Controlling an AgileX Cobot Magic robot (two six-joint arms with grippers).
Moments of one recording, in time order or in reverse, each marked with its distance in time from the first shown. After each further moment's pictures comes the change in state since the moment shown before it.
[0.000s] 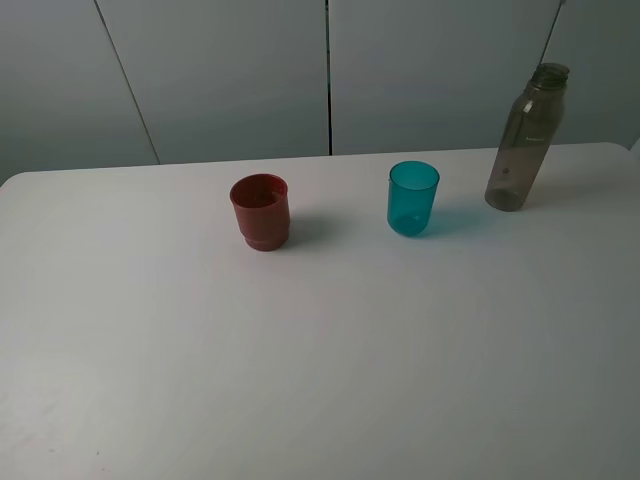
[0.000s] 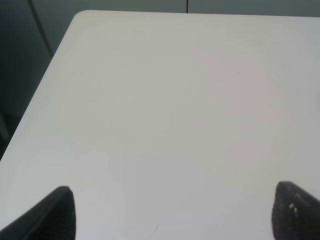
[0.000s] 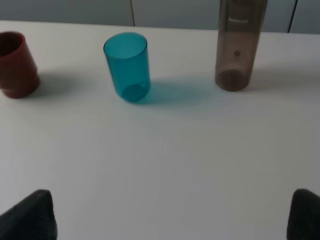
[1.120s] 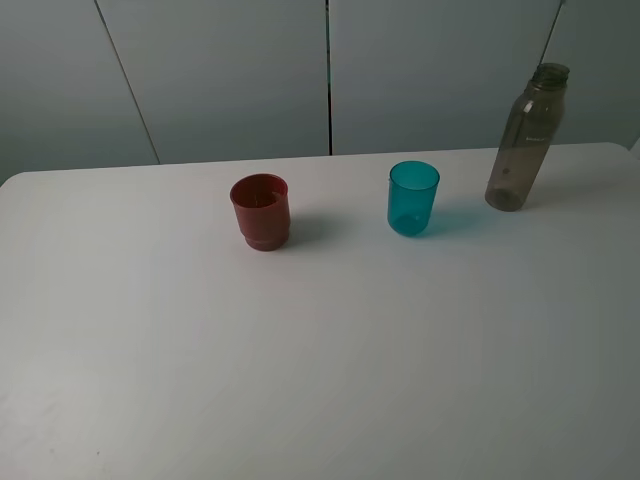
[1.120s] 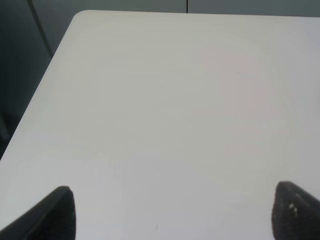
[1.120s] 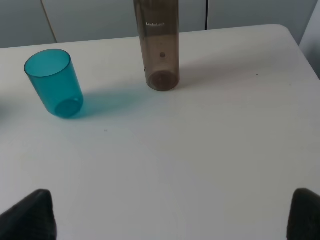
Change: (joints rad) left arm 0.000 0.000 0.000 0.000 0.000 0.000; right arm -0.278 -0.003 0.000 0.075 0.000 -0.089
